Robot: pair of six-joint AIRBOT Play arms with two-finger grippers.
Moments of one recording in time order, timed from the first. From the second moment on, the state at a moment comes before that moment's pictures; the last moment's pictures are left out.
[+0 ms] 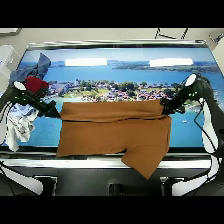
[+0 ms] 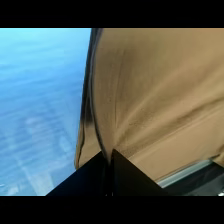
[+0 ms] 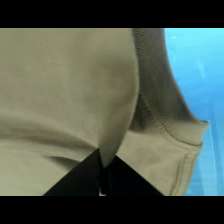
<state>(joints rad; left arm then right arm) 0.25 -1.85 1.52 1.06 -1.62 -1.38 -0.14 -1.75 1.53 -1.32 1.51 1.69</state>
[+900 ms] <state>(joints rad) 0.27 -1.80 1.42 1.04 -1.68 -1.35 -0.18 -1.72 1.52 -1.35 1.60 1.66</state>
